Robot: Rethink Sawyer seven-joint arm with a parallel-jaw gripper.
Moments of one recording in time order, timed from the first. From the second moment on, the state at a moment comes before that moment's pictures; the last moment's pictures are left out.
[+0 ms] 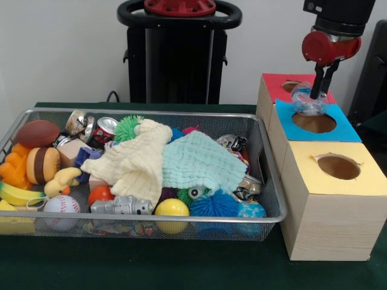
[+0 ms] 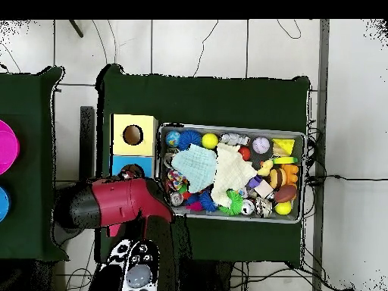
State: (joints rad) arm 0.19 -0.76 -0.08 1.72 -0.04 0.55 1.24
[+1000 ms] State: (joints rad) arm 0.19 -0.74 -0.09 1.72 0.00 0.44 1.24
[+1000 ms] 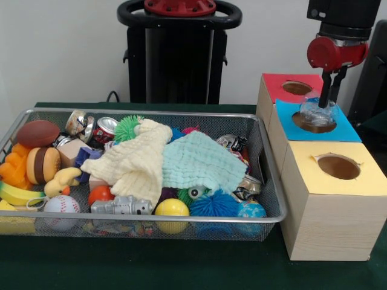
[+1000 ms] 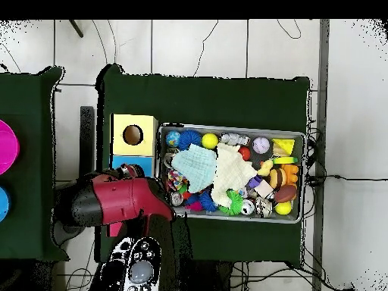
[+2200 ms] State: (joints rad) arm 0.19 -0.72 -0.09 1.72 0.00 0.40 1.24
